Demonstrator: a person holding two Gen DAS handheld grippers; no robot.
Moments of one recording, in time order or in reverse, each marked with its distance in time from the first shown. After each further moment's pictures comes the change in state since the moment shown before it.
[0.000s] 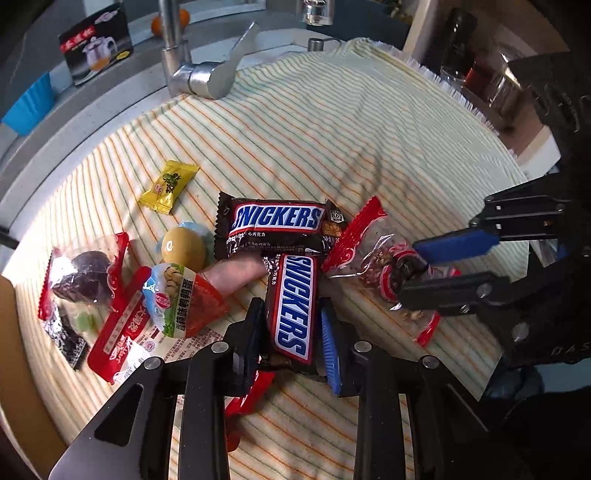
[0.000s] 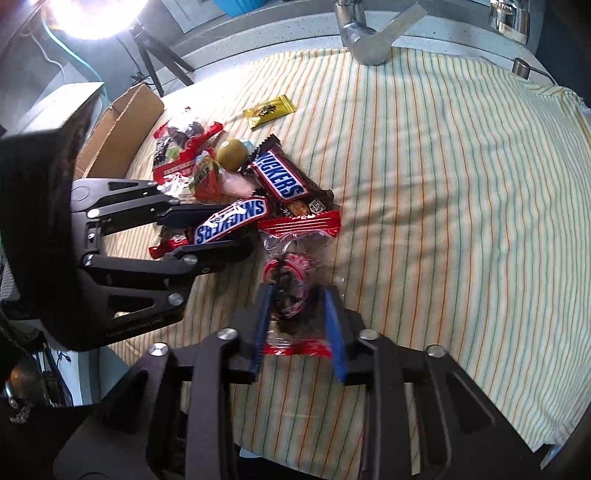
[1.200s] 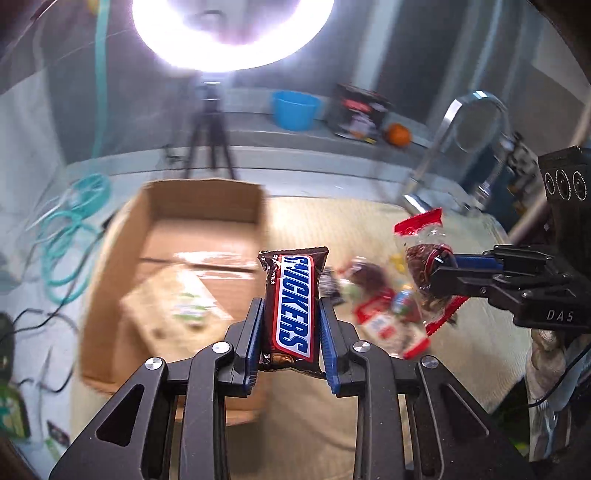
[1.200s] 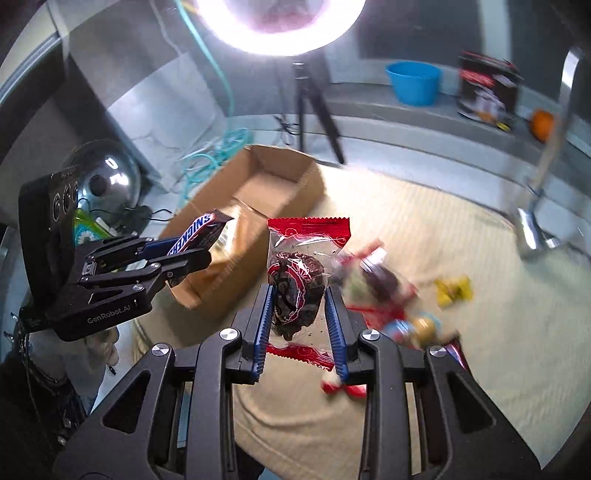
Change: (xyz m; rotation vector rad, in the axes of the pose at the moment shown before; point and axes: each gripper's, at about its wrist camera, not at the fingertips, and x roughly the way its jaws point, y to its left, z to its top) left arm -0.196 0.150 -0.140 -0.598 -0.345 0.260; right arm -0.034 0.185 0.100 -0.357 -0.158 0.204
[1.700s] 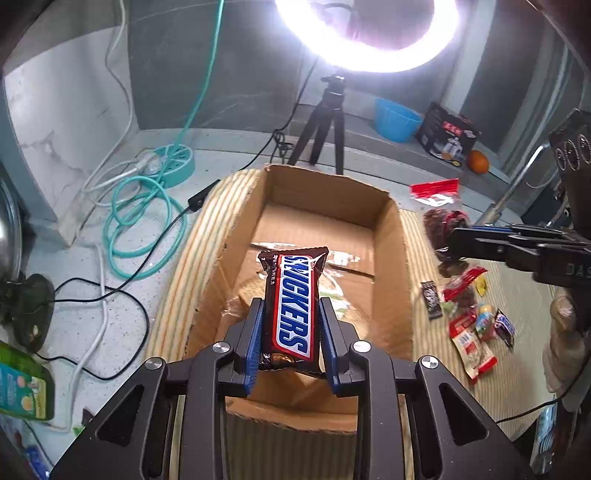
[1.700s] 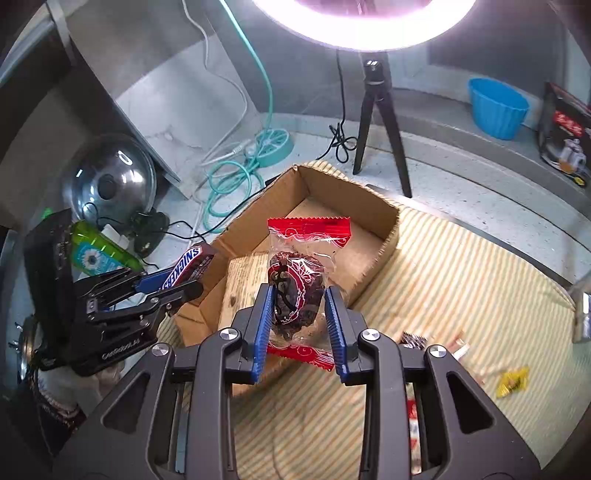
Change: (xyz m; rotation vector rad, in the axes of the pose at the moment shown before) left arm 0.005 0.085 -0.003 -0.141 0.010 0.158; right arm 0.087 0.051 0.077 -0.065 0.055 0.070
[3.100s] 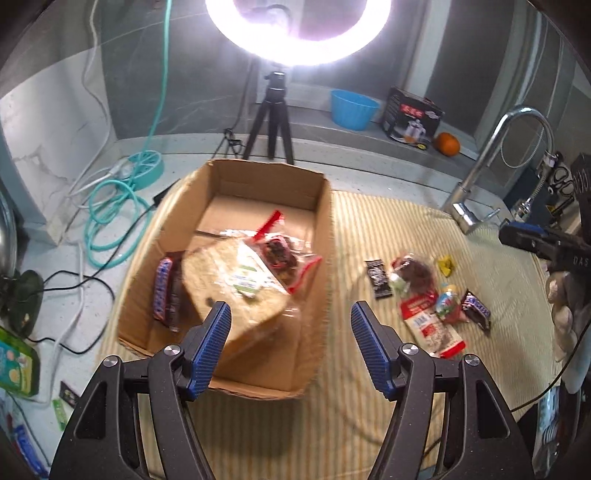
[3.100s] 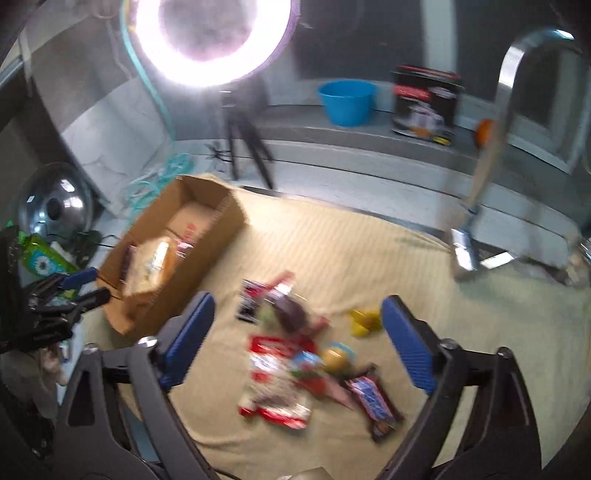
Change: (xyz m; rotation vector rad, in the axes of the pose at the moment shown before) left arm -0.021 -0.076 -0.028 0.051 -0.015 -0.020; right arm -0.114 -0.108 -0.087 0.130 -0.121 -0.289
